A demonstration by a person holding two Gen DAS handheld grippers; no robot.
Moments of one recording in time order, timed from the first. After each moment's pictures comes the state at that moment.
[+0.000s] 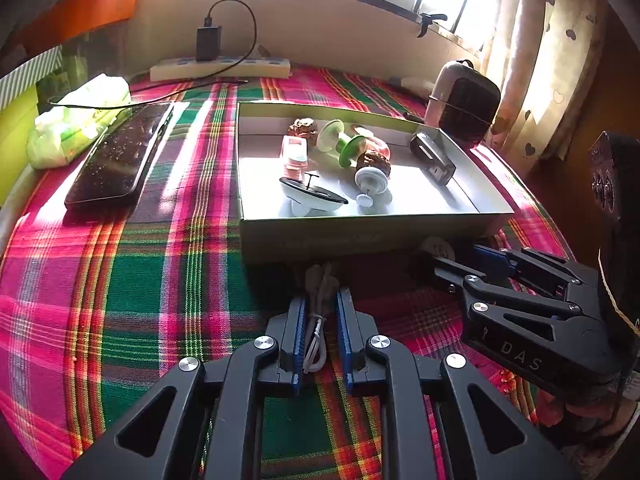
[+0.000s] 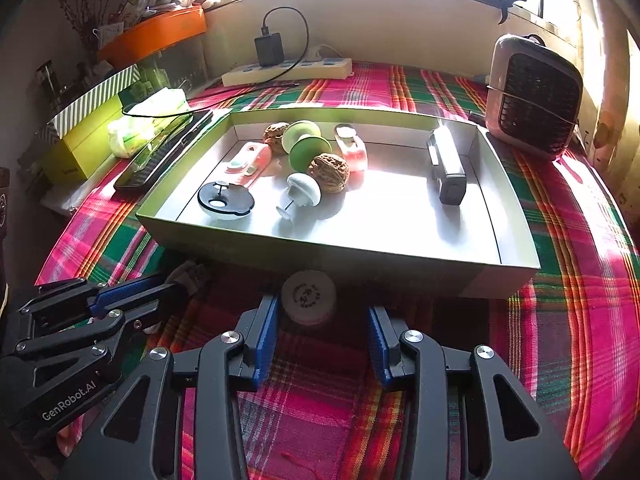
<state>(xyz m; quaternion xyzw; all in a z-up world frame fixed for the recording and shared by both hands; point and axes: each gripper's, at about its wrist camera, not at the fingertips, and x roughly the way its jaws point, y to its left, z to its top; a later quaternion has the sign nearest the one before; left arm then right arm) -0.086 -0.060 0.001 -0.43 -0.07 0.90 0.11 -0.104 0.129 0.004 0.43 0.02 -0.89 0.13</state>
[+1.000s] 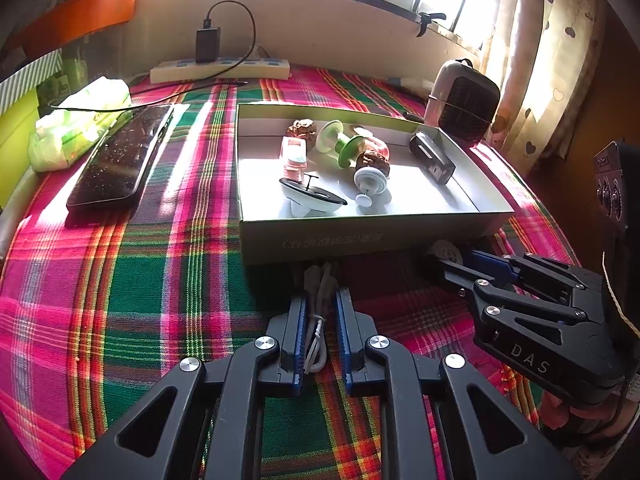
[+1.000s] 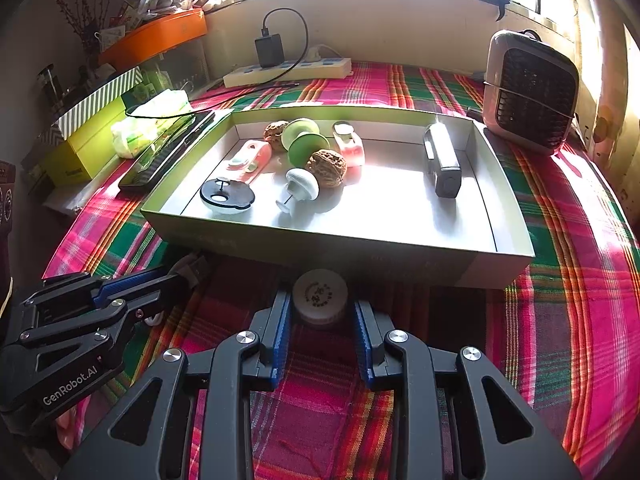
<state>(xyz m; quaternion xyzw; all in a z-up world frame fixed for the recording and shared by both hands) -0.086 -0.060 0.002 -0.43 -0.07 0.90 0.11 -0.098 0.133 0.005 0.43 0.01 -0.89 0.14</state>
